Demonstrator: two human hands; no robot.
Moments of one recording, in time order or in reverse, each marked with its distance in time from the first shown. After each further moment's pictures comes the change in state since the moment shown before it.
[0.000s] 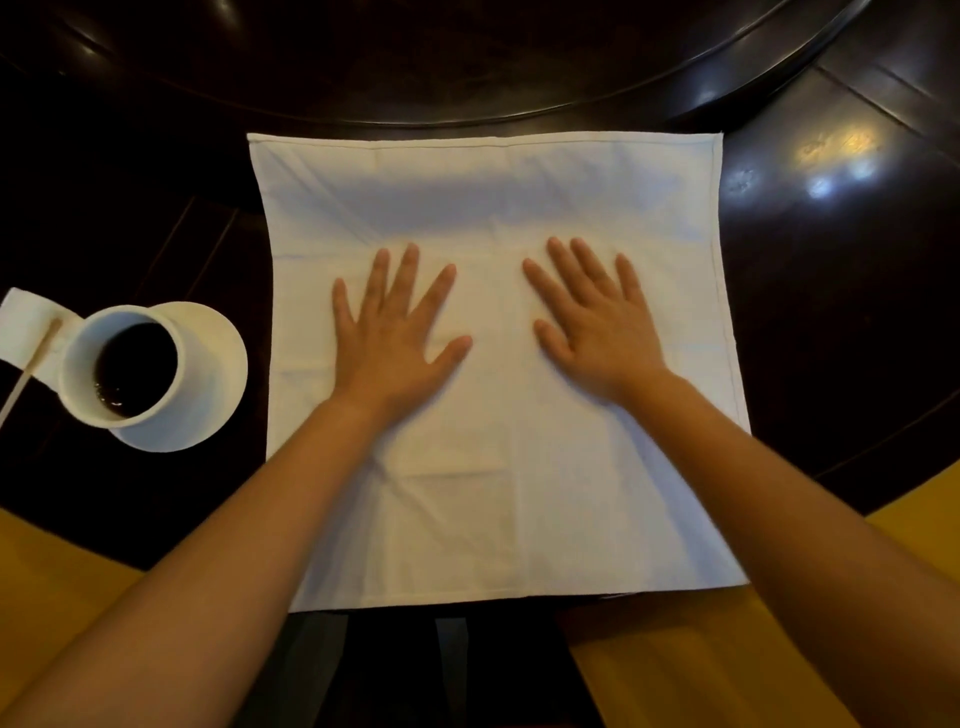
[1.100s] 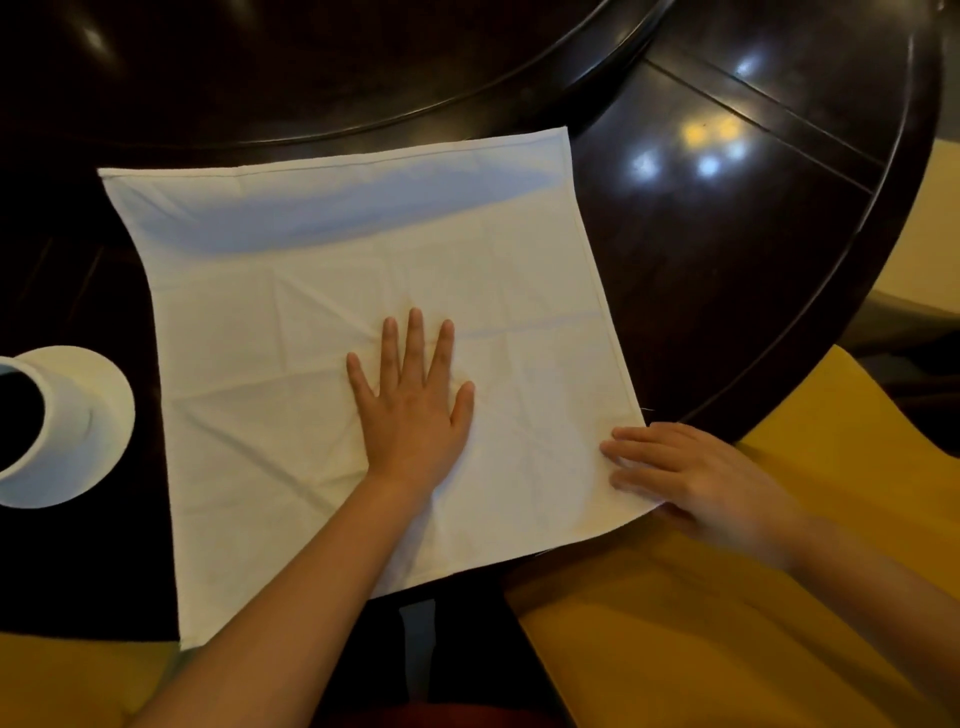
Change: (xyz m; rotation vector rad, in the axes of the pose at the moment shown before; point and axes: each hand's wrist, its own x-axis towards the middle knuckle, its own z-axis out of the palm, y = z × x) left_hand -0.050 0.118 0.016 0.022 -0.028 -0.013; right_hand -0.217 0.058 -0.063 0.048 -0.242 -0.263
